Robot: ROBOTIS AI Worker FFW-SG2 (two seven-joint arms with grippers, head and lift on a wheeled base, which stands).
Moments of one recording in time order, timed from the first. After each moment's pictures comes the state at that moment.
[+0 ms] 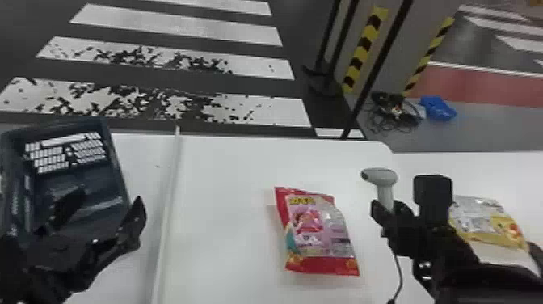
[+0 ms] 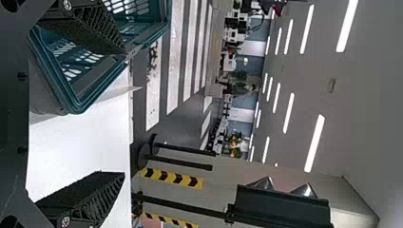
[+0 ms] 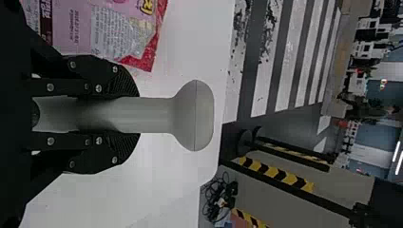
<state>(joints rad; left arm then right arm) 0.44 0.27 -0.12 -1.95 0.31 -0.02 -0.10 0.31 -0.07 -0.26 -2.18 0.15 0.86 0.18</state>
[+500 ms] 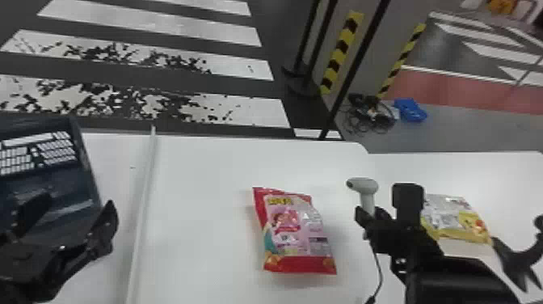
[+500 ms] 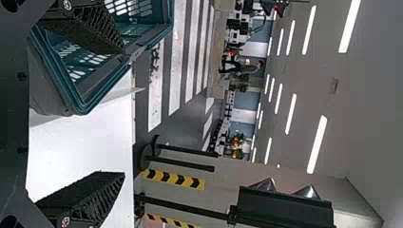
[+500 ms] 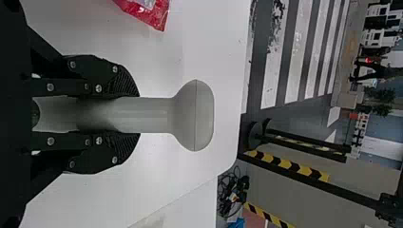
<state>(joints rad) 0.44 0.27 -0.12 -1.95 0.31 -0.02 -0.10 0.20 -0.11 -0.35 -1.87 0.13 0.70 0.23</state>
